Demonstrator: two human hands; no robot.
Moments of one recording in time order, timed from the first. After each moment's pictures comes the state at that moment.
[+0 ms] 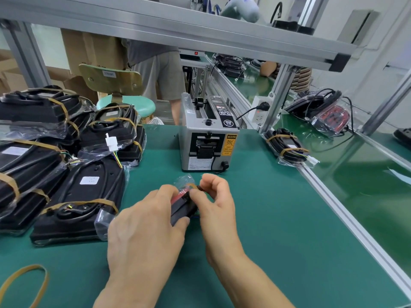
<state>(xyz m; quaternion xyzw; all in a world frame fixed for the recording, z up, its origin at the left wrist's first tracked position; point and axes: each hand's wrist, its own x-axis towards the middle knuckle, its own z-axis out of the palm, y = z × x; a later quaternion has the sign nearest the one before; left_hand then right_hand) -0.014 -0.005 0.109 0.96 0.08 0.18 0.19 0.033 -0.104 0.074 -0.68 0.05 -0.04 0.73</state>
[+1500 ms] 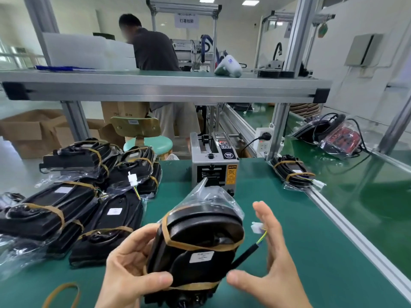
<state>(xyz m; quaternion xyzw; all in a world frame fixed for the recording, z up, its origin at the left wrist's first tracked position) -0.037 0.025 0.083 0.54 -0.11 0.17 0.82 -0.021 -0.208 0.075 -0.77 -0.17 -0.09 0.61</state>
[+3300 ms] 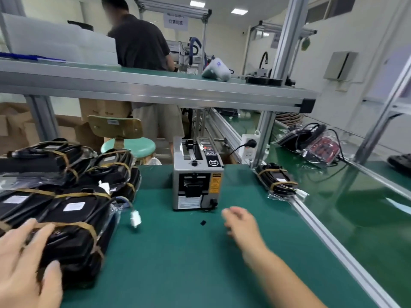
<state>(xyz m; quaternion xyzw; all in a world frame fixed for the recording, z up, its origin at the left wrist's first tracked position) -0.010 0.073 0.052 0.87 0.09 0.30 0.38 0.122 -0.206 0.045 -0.75 0.13 -0.02 0.65</state>
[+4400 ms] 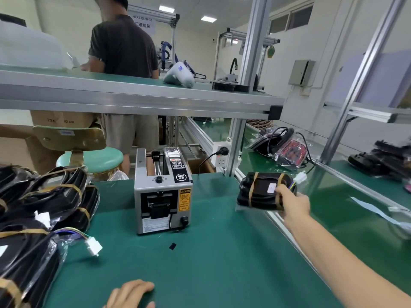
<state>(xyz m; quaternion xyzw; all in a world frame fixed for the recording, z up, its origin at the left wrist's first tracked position) 0.060 -0.029 -0.009 0.91 -0.13 0.18 0.35 0.208 -0.385 0.093 -0.57 0.35 -0.25 0.70</state>
